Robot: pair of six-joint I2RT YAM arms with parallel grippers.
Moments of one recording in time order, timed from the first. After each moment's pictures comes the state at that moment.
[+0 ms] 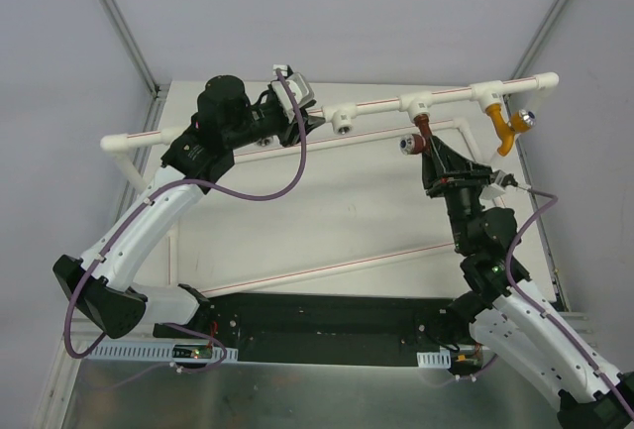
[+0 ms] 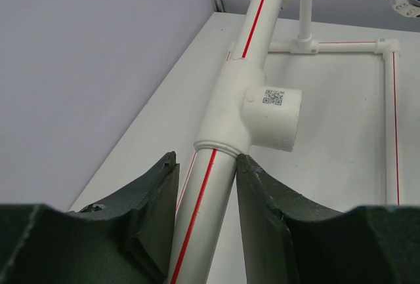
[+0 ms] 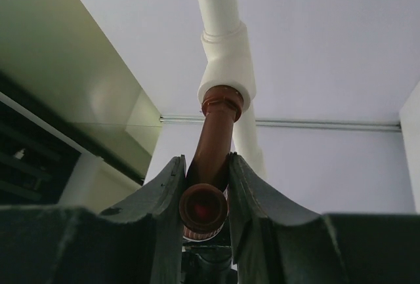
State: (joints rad) left arm -0.58 1.31 1.42 -0.33 0.44 0.32; right arm 0.59 0.58 0.52 0.32 0.40 1.65
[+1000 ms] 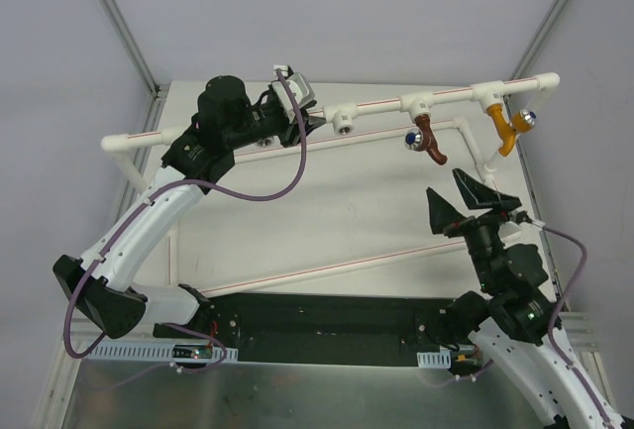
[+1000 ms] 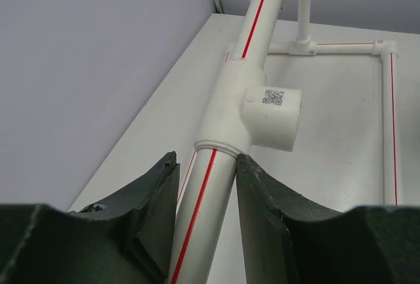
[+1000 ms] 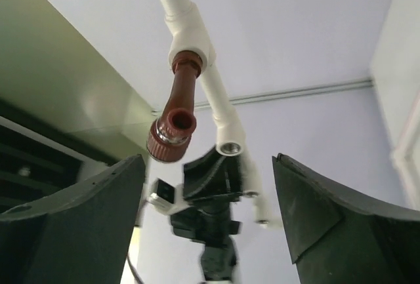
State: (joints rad) left arm -0.58 1.31 1.42 -0.32 0.44 0.32; right arm 0.61 0.18 0.45 -0.13 0.37 1.91
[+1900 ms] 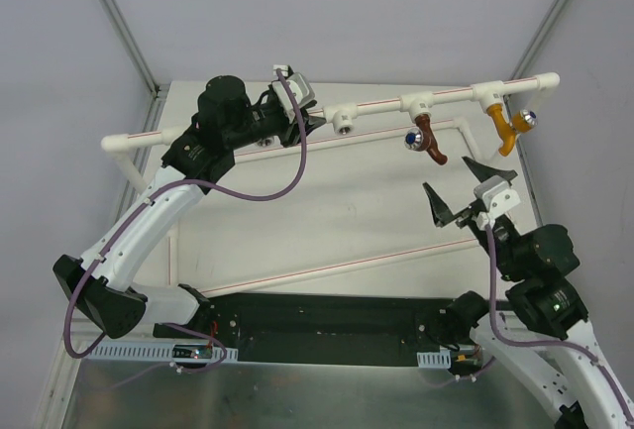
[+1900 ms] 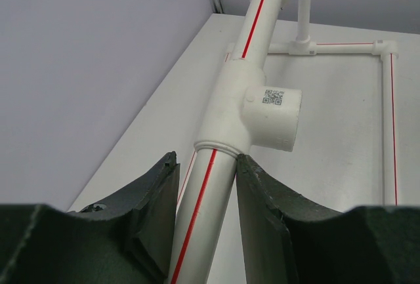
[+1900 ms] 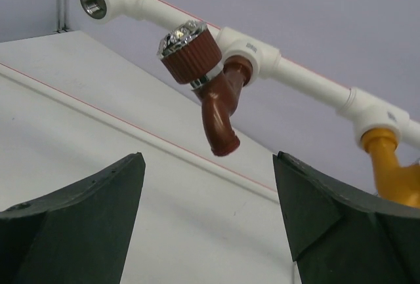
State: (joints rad) left arm -0.58 1.31 1.42 -0.32 0.44 0.32; right arm 0.61 0.34 0.80 -0.30 0.06 -0.34
